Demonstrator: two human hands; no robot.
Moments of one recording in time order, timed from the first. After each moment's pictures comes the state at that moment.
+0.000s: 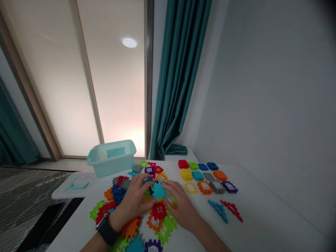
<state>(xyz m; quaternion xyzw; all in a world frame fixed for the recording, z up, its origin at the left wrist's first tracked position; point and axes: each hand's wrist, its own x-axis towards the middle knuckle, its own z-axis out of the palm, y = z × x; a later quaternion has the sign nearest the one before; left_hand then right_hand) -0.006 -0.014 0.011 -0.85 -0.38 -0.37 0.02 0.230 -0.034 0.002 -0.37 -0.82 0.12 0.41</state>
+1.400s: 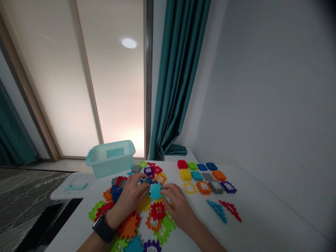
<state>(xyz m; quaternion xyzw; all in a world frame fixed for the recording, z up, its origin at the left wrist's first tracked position) -0.014 0.000 0.006 -0.84 -0.35 -0.39 0.11 0.222 -0.033 -0.008 -0.37 -0.82 0.04 0.43</state>
